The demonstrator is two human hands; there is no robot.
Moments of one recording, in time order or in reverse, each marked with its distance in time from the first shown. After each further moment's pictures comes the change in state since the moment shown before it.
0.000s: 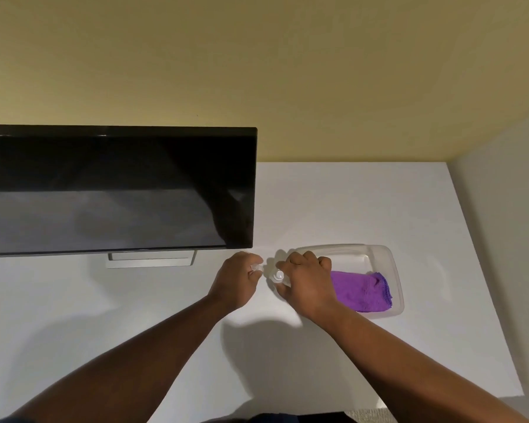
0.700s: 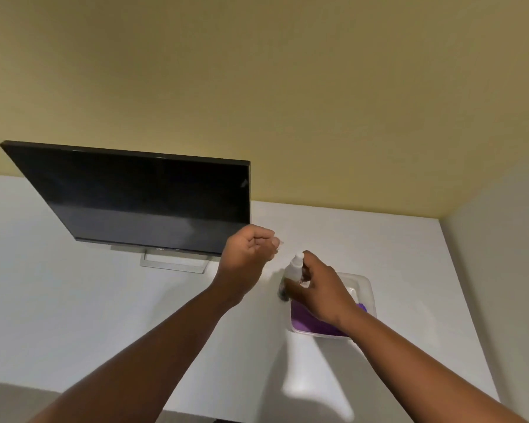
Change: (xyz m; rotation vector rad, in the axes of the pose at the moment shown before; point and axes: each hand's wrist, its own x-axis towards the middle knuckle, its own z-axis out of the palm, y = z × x) left_hand -0.079 0.168 -0.083 -0.744 0.375 0.019; right_hand -0.075 0.034 -0.130 0.840 -0.005 -0.107
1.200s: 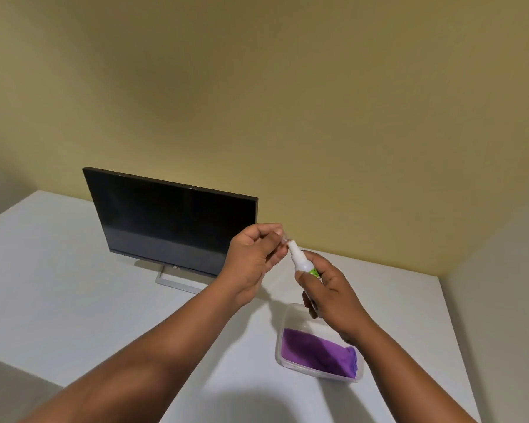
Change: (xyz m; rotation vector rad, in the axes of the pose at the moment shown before) left_hand -0.039 0.099 0.030 -0.616 0.106 -0.019; right_hand -0.046 -0.059 -0.069 0.393 -0.066 -0.185
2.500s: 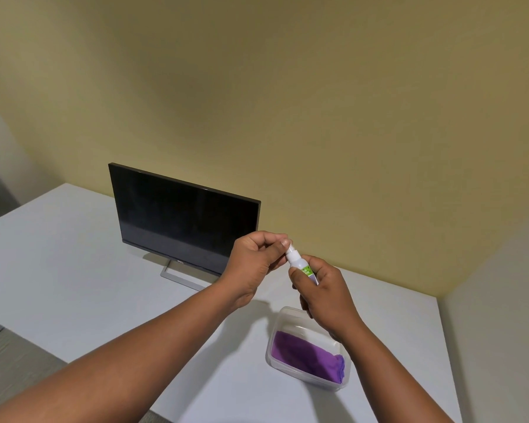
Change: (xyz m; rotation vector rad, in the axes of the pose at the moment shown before) left_hand -0.035 -0.004 0.022 0.151 0.022 0.128; right_hand -0.017 -0.015 -0.007 -0.048 0.032 -0.098
